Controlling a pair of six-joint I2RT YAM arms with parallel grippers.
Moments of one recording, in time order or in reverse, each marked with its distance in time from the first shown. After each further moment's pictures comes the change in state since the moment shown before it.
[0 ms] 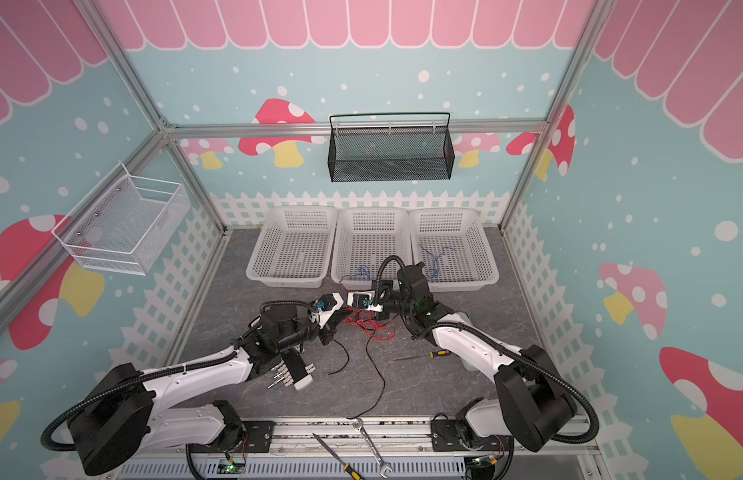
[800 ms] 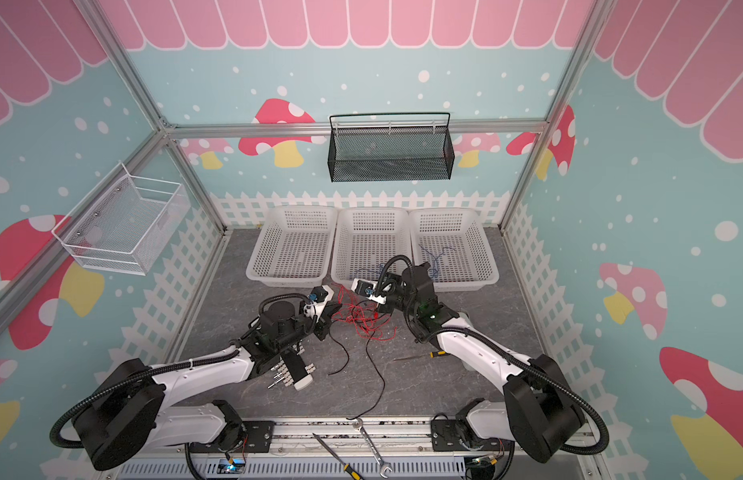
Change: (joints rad) left arm 0.051 0.035 -0.045 0.048 -0.136 -0.114; right arm 0.000 -0.048 -0.009 0.051 0.241 0.136
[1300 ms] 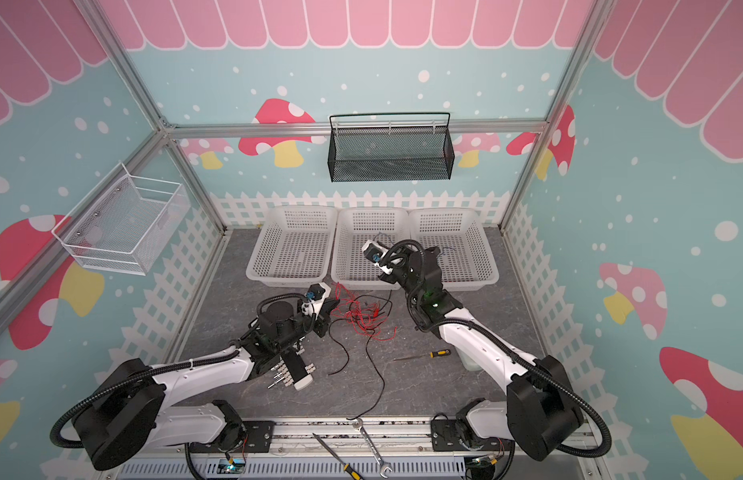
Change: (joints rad) left arm 0.000 0.000 -0.006 0.043 -0.067 -0.008; right arm -0.056 0.004 0.138 0.111 0.308 0.065
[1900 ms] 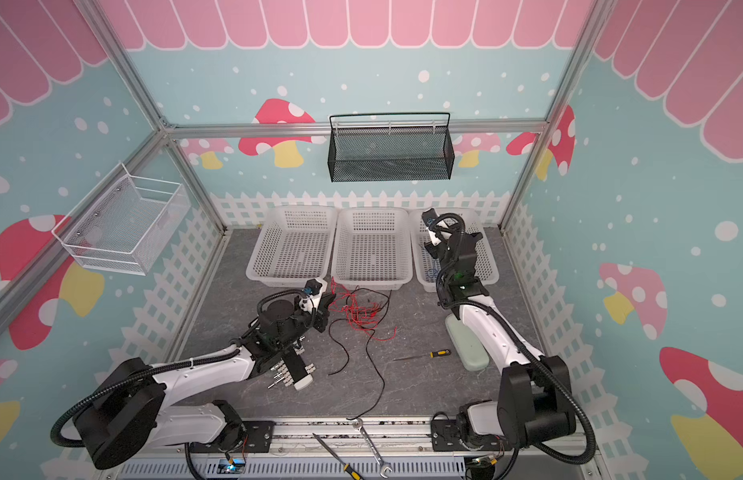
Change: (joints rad) left arm -0.006 0.006 0.022 -0.002 -0.104 -0.034; right arm -0.324 0.067 0.044 0.002 0.187 0.177
